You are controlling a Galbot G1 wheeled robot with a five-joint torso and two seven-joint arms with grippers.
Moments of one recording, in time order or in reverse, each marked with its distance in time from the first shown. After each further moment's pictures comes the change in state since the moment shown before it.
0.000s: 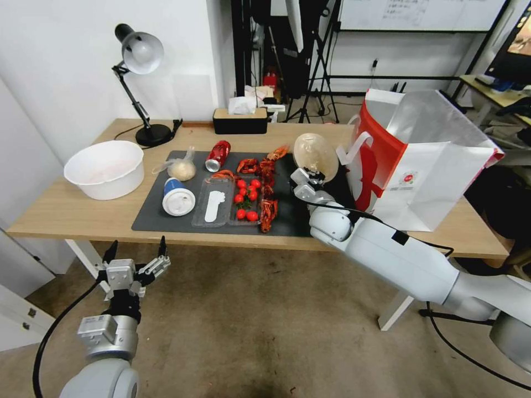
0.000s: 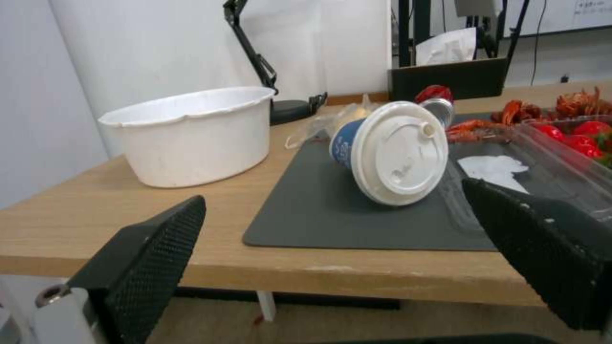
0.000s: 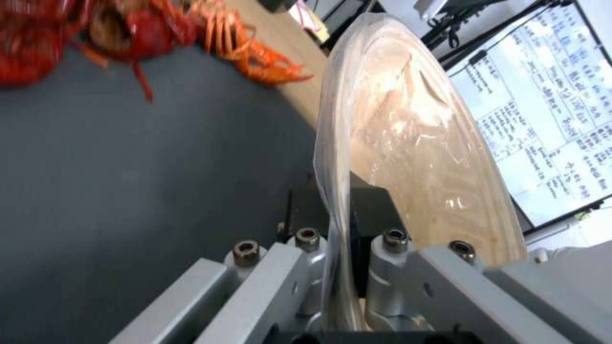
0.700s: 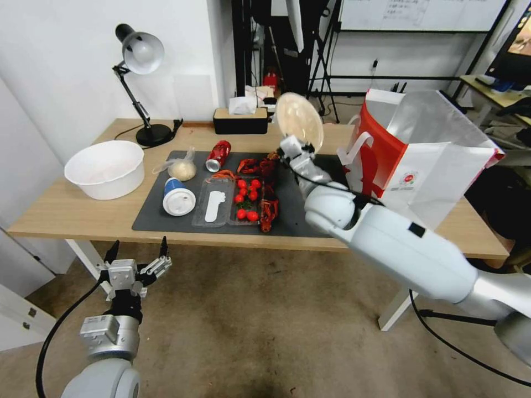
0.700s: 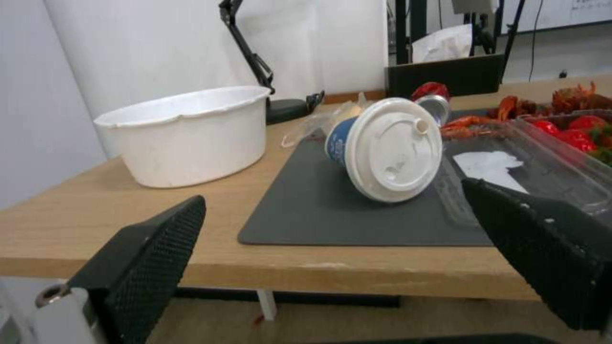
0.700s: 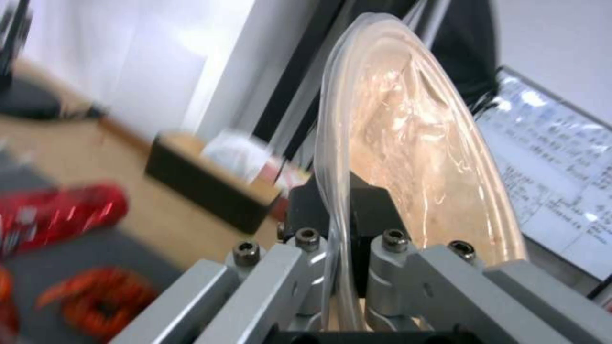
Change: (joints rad) left arm 0.002 -0.006 0.012 0.001 0.026 -0.001 0.001; right arm 0.037 -0.088 0.207 0.417 0.166 0.017 0.045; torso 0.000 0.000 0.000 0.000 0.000
